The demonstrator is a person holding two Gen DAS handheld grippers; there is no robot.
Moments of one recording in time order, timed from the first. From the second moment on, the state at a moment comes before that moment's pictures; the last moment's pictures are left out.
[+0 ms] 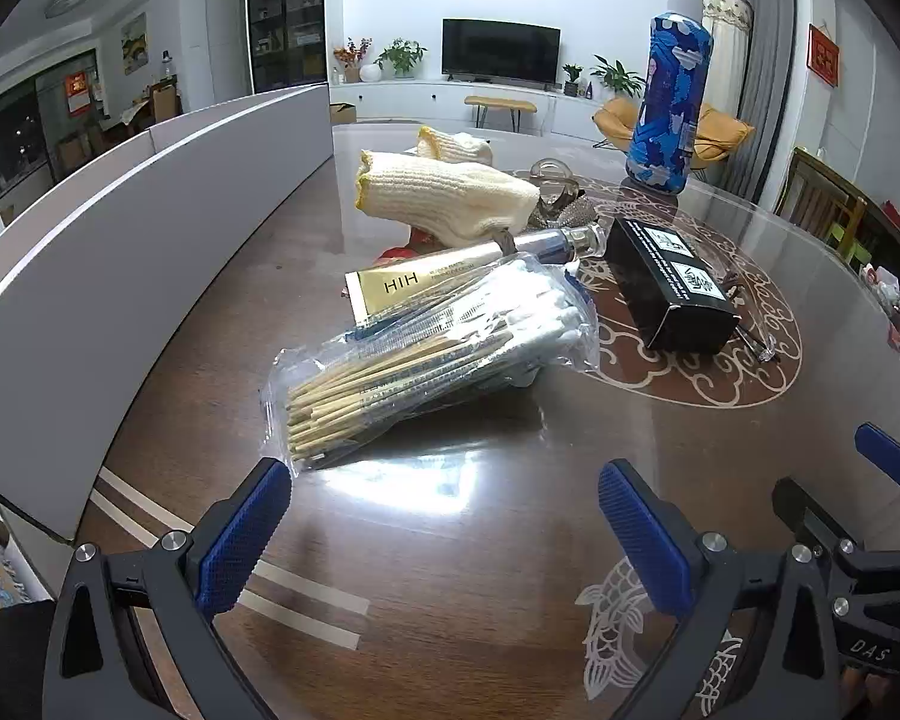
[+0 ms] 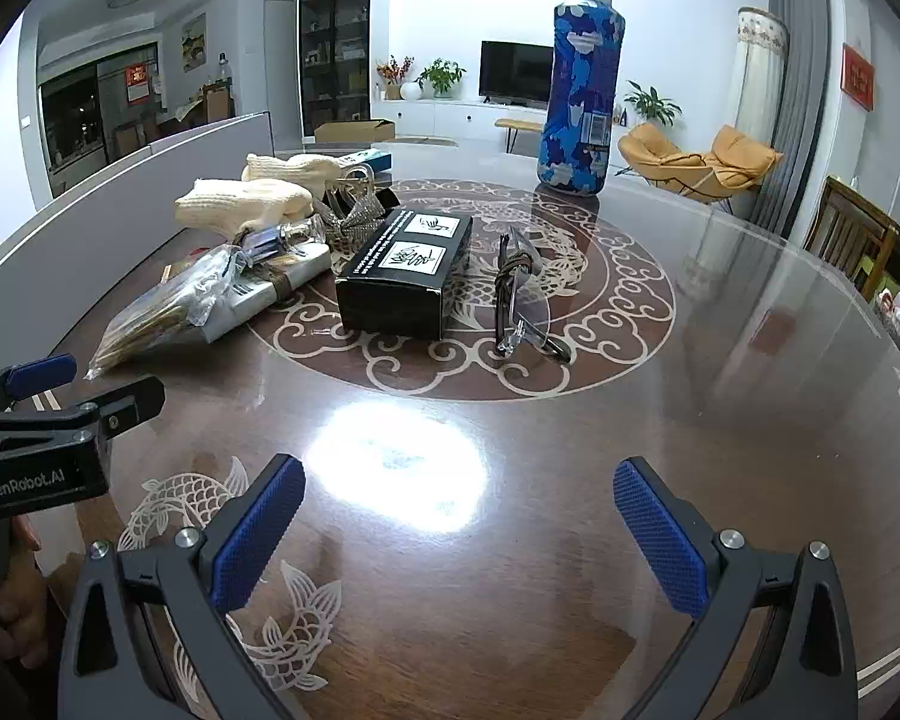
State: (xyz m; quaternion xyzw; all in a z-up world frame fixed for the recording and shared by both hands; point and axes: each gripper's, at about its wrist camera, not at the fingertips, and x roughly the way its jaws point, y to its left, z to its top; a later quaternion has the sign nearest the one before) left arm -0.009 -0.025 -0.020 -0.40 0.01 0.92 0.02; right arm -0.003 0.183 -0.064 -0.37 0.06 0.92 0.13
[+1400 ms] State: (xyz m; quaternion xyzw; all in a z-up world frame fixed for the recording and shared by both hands) left arm -0.008 -0.020 -0.022 -0.39 0.11 0.90 0.19; right arm -0.004 0.191 -0.070 -0.38 0.09 0.91 0.15
